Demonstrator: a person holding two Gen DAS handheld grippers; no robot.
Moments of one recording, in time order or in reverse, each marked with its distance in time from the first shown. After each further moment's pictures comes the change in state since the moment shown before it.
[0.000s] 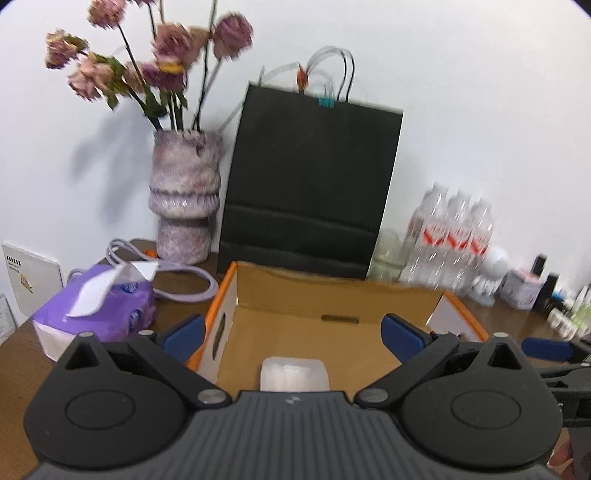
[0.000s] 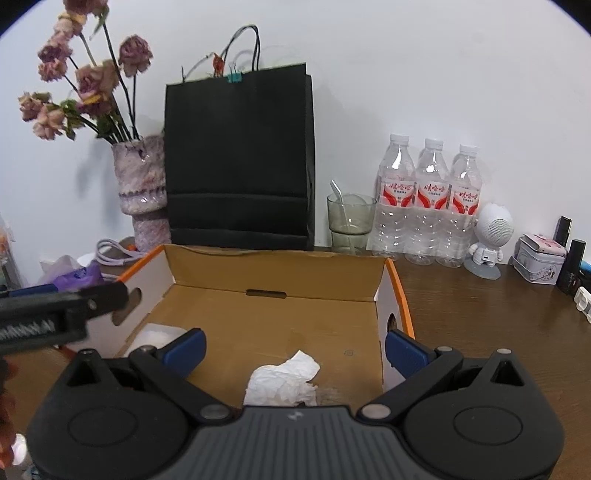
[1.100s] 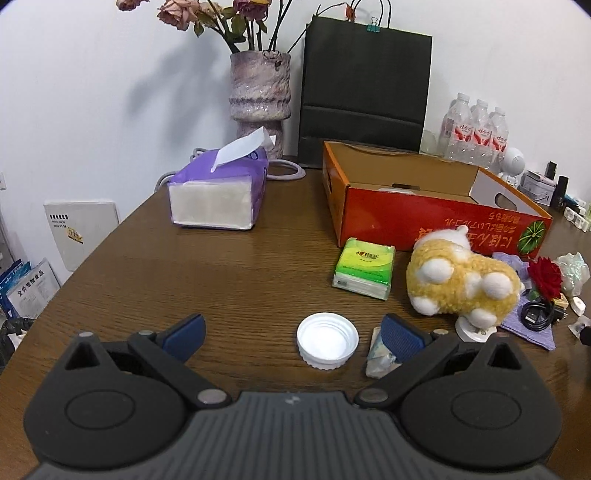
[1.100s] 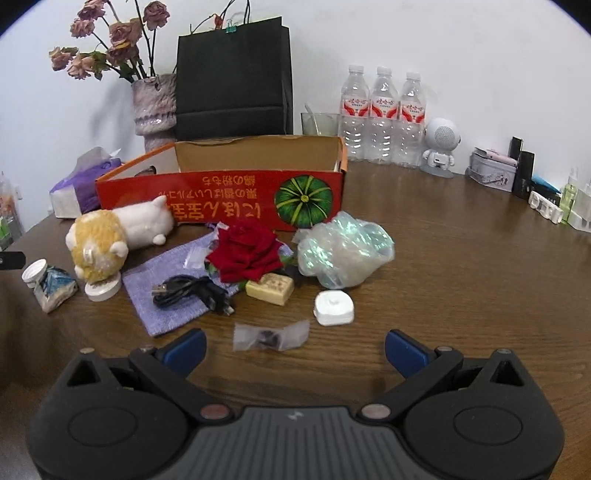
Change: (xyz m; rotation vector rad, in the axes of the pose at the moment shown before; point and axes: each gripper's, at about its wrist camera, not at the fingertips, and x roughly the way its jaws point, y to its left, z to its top) left arm -0.095 0.110 -0.104 0.093 0.216 0.077; right arm -0.110 -0.024 -0.157 0.006 0.115 -0.026
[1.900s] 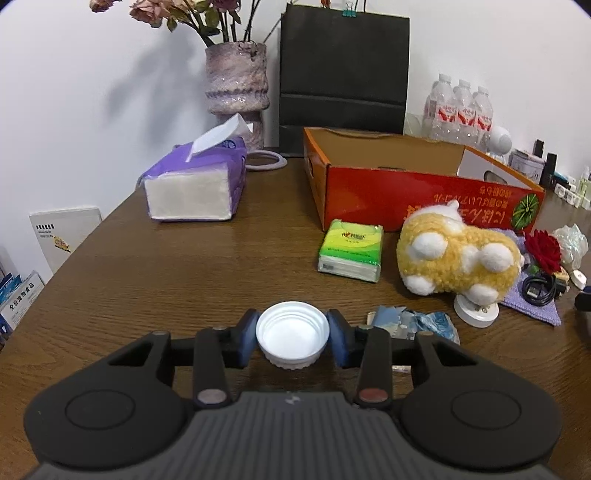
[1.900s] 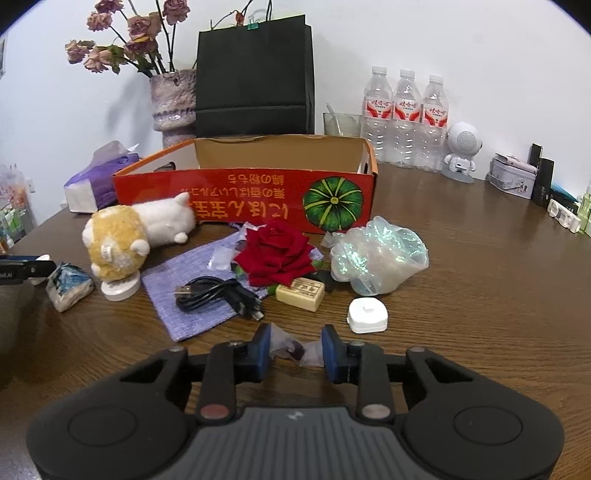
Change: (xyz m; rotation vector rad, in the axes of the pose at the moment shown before) left arm 0.013 -0.009 -0.010 0.067 0.005 -0.031; right arm 0.005 0.013 0.001 -0.027 0.000 0.046
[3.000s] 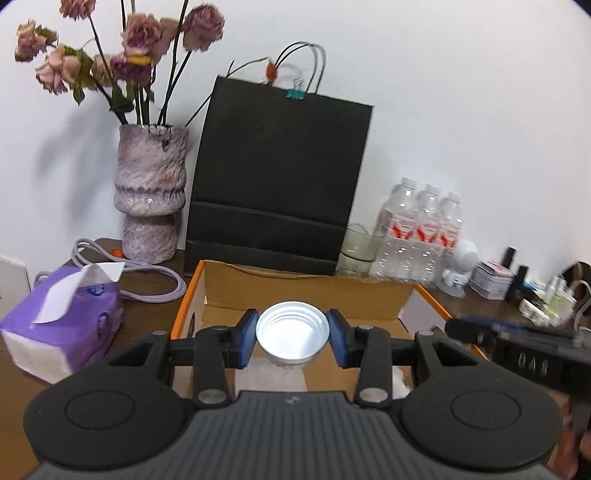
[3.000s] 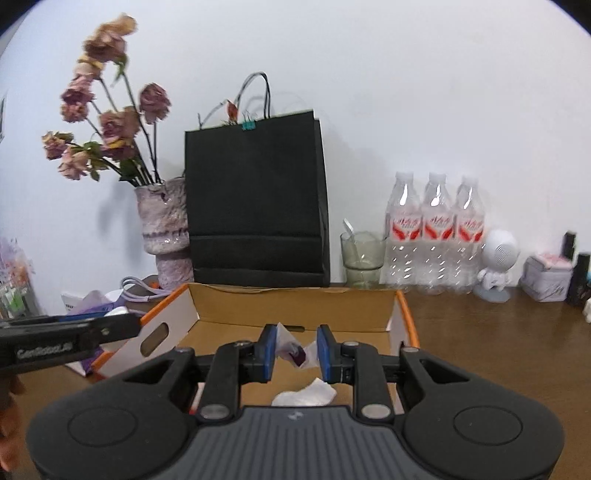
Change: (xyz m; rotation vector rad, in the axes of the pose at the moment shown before) left arm 0.074 -0.089 0.153 -0.122 -0.200 -0.140; right arm 0.070 0.004 0.166 0.061 -0.234 0.052
